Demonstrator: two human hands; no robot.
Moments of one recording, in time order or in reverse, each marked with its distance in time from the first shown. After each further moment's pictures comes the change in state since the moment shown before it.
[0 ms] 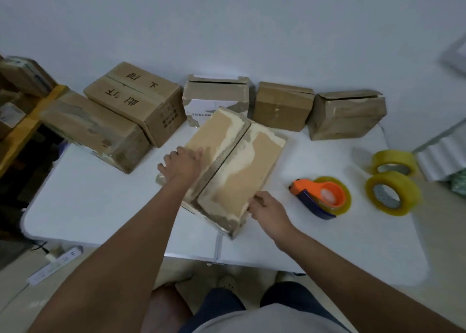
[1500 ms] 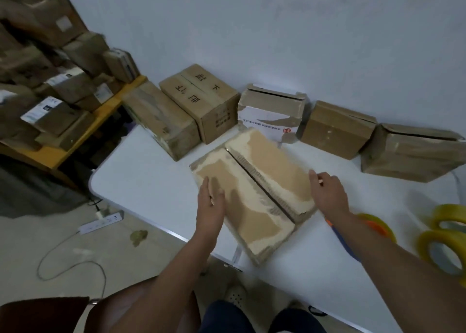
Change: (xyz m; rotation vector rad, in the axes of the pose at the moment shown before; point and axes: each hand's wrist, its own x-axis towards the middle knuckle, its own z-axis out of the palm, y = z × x) left_hand -0.132 -0.046 0.015 -1.105 0.024 -0.173; right_hand 0.104 -0.024 -0.069 -0.511 0.255 -0.202
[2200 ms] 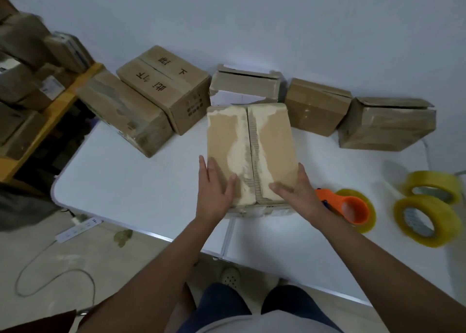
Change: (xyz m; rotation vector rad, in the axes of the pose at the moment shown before) left_hand 0.043 -0.010 0.049 0.550 -0.130 0.361; right_hand -0.036 0.012 0.012 0.358 -0.288 -0.028
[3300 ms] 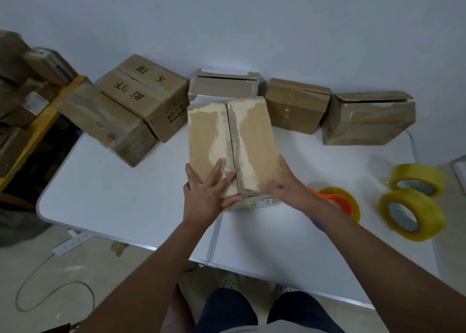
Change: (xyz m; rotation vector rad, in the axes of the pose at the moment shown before) left_hand 0.014 0.010 0.021 0.849 -0.017 0.398; right_hand 0.009 -0.002 -0.041 0.083 -0.238 -0.086
